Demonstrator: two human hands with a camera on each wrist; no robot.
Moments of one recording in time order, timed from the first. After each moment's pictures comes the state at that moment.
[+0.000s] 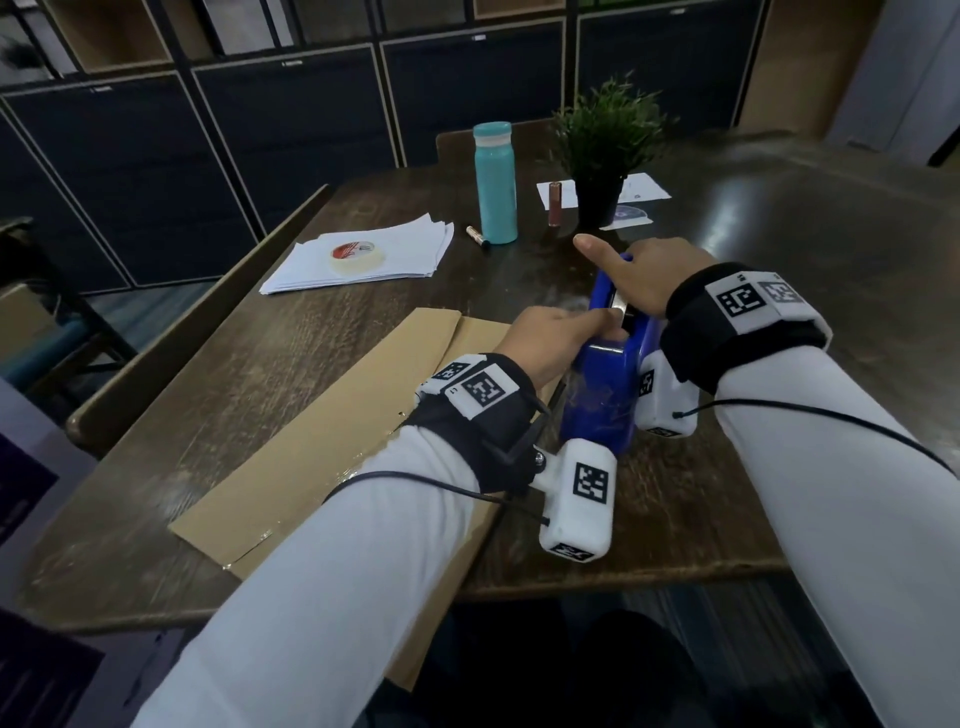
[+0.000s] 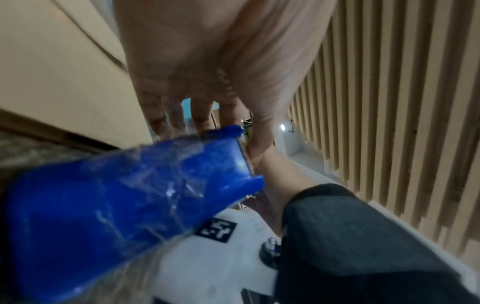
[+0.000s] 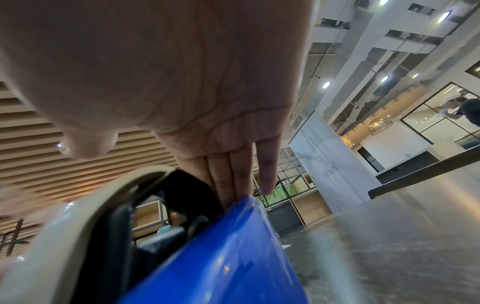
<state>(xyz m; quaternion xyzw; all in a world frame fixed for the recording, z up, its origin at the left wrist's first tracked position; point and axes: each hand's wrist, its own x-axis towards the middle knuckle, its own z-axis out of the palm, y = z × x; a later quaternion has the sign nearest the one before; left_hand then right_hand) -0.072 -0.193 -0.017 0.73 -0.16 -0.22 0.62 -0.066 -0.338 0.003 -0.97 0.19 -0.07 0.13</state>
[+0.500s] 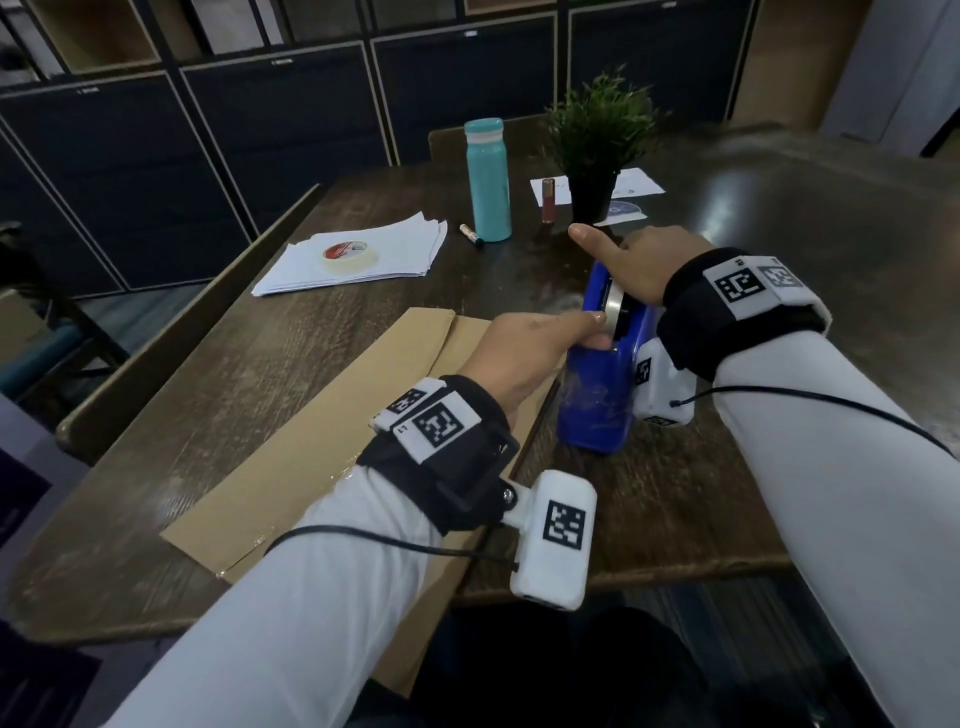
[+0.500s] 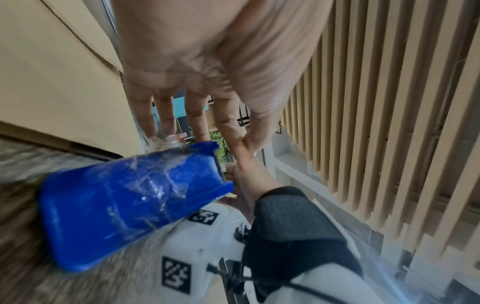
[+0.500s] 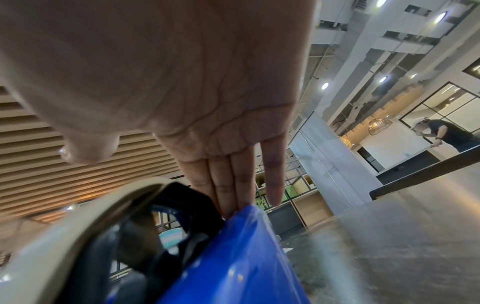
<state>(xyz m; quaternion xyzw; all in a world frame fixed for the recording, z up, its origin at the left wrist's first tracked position) -0.081 -0.175 -0.017 0.74 -0.16 -0.21 0.62 -0.067 -0.337 0.013 -0.97 0.19 -0.05 0.12</state>
